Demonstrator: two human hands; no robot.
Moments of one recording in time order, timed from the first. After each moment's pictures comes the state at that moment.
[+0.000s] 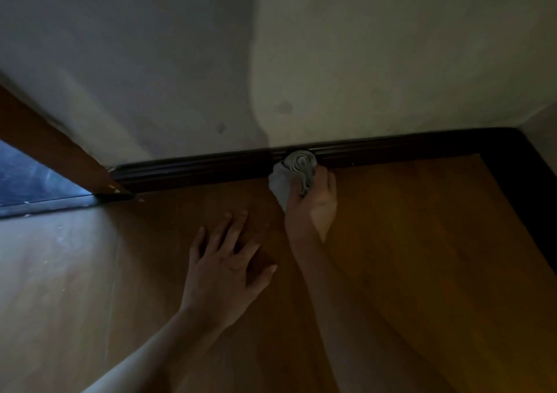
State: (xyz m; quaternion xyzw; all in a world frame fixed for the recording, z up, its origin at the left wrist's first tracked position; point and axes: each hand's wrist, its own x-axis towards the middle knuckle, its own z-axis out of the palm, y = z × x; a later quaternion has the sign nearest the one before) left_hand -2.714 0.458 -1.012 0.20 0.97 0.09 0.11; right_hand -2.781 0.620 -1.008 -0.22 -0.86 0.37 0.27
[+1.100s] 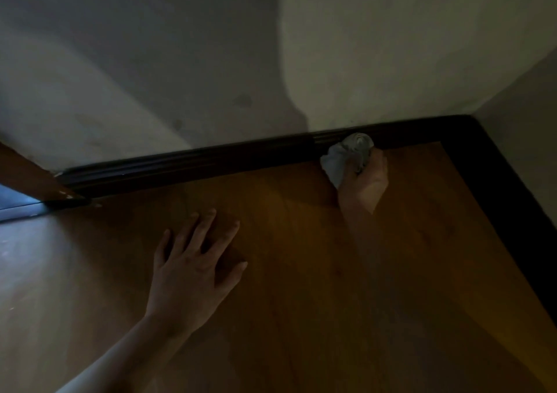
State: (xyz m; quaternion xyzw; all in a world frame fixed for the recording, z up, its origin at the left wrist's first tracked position) left_hand -2.716 0.458 -1.005 0.20 0.97 0.09 0.13; right_hand -2.779 0.755 -1.003 -0.29 -0.85 0.30 0.31
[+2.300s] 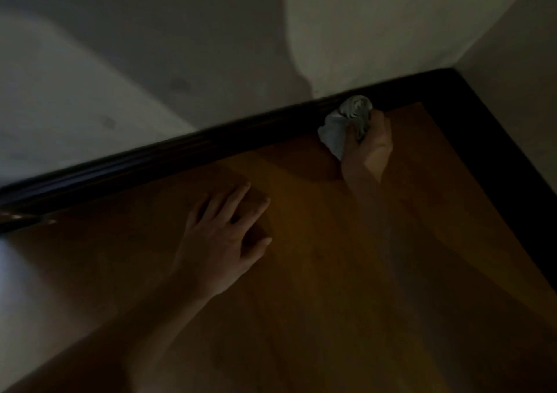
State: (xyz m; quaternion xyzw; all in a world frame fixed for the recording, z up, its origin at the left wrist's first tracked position) left_hand -2.752 0.533 -1.011 0.35 0.93 0.06 0.12; right_hand -2.777 0.809 -1.007 -0.29 -0.86 0.28 0.31
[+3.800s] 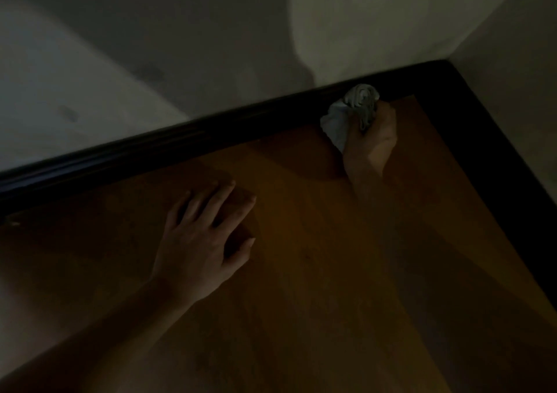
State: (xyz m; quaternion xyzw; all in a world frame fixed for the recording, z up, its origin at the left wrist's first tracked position) left_hand -2.753 0.530 -1.027 0.36 0.93 0.06 0.06; right_hand -2.781 0.835 -1.014 -0.30 -0.85 0.28 0.33
